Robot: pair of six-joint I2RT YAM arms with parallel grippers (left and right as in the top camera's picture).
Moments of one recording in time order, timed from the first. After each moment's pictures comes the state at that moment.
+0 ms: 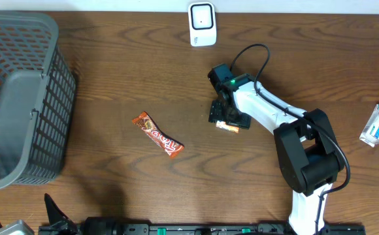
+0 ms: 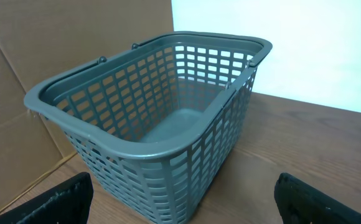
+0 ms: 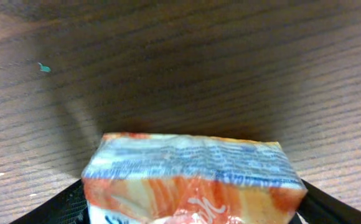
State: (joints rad) left arm -0.02 0.03 1.04 -1.18 -0.50 -0.03; right arm 0.49 2.06 1.40 -0.87 0.05 0.72
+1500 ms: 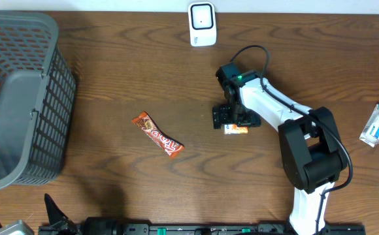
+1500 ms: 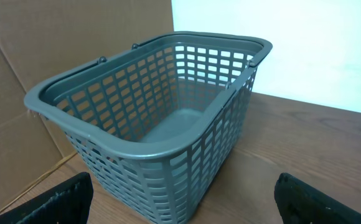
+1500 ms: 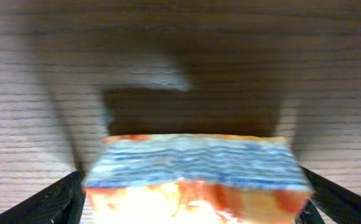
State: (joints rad) left arm -0.02 0.03 1.04 -1.18 -0.50 -0.03; right arm 0.44 2.06 1.41 -0.96 -0.01 0.41
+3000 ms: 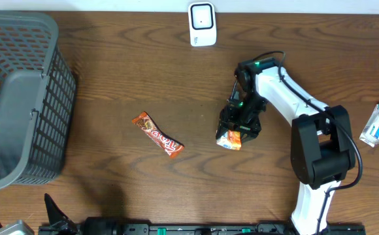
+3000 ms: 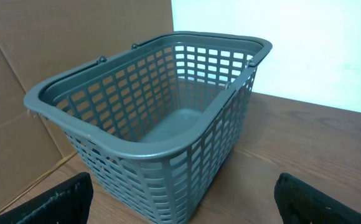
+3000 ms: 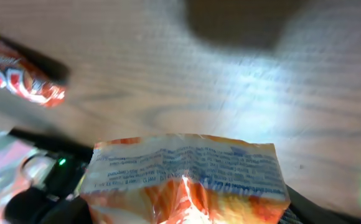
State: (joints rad) left arm -0.02 0.03 1.04 -1.18 -0.50 -0.03; right arm 0.32 2.06 1.50 -1.36 -0.54 0.34
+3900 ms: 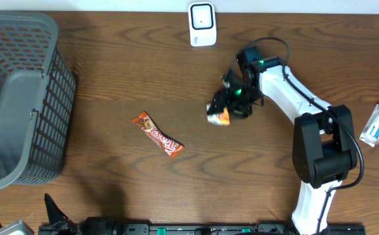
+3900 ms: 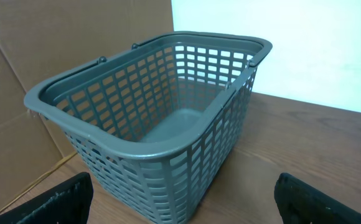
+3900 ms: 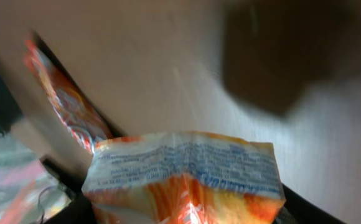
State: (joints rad) left arm -0.02 0.03 1.04 -1.18 -0.50 -0.03; right arm 0.30 2.06 1.51 -0.98 -0.61 0.30
